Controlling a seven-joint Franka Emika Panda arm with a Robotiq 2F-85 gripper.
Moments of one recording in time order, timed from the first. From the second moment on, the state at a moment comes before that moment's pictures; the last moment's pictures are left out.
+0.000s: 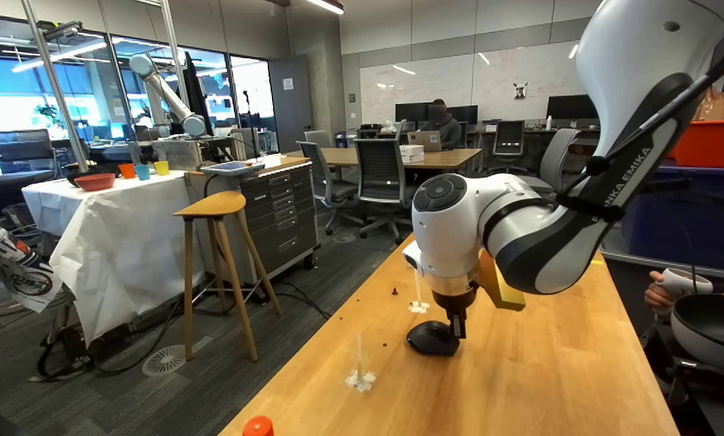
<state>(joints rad) 0.17 0.56 -0.11 -2.06 -0.67 2.47 0.34</state>
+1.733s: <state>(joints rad) 0.18 0.33 -0.11 -2.11 -0.77 2.50 0.33</state>
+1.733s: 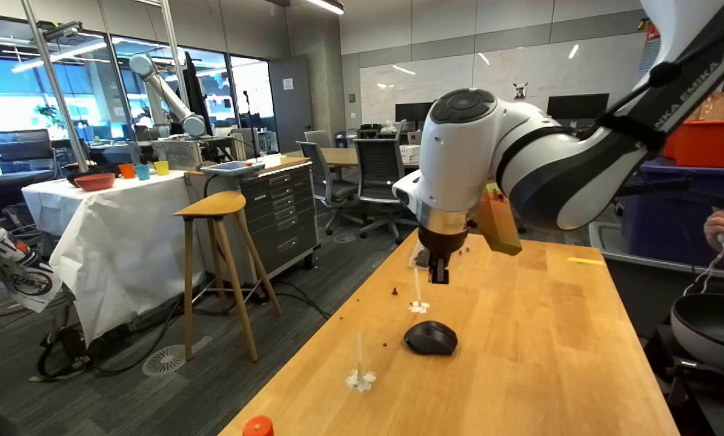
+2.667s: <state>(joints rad) 0.03 -0.03 0.04 -2.27 -0.05 2.19 -0.38</state>
